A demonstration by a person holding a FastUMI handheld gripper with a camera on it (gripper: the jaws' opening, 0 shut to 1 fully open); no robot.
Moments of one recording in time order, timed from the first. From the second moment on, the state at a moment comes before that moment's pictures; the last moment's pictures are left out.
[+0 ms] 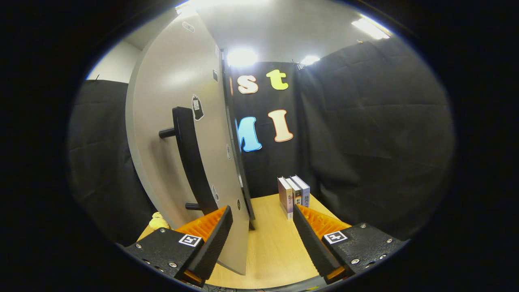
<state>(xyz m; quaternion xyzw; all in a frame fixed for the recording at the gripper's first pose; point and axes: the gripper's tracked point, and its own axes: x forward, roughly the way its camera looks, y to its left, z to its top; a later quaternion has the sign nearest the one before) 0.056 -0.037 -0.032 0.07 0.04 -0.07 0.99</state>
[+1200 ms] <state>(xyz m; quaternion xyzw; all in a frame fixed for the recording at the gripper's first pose) -0.125 -0.012 -0.065 0.06 0.05 0.00 1.00</state>
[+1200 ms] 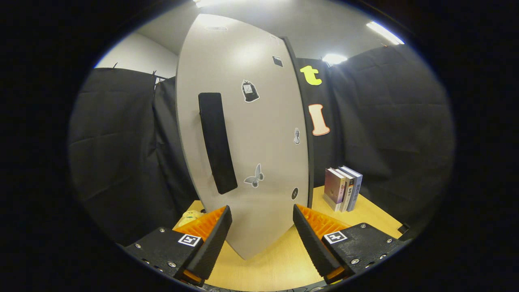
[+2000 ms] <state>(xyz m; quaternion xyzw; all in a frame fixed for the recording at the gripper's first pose) -0.111 0.012 -0.060 0.06 0.06 0.01 1.00</state>
